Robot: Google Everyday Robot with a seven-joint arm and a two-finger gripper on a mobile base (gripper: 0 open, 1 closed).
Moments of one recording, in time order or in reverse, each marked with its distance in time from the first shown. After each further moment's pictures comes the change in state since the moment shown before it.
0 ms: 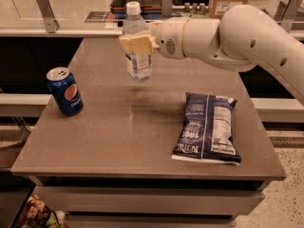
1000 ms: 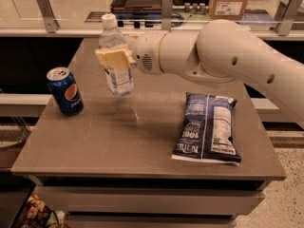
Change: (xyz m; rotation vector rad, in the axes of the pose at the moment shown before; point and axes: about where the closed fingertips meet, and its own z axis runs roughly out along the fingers) arm 0.003 0.067 0.020 -0.009 0.011 0.030
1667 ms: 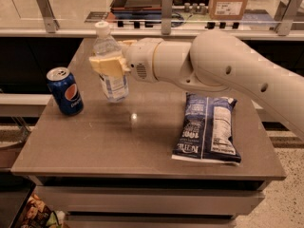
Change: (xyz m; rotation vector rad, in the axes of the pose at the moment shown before) arm 0.010 0.017 0.009 -0.019 -0.016 -0.025
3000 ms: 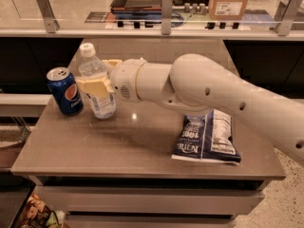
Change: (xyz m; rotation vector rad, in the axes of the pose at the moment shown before) arm 0.041 0.040 0.030 -0.043 0.029 0.004
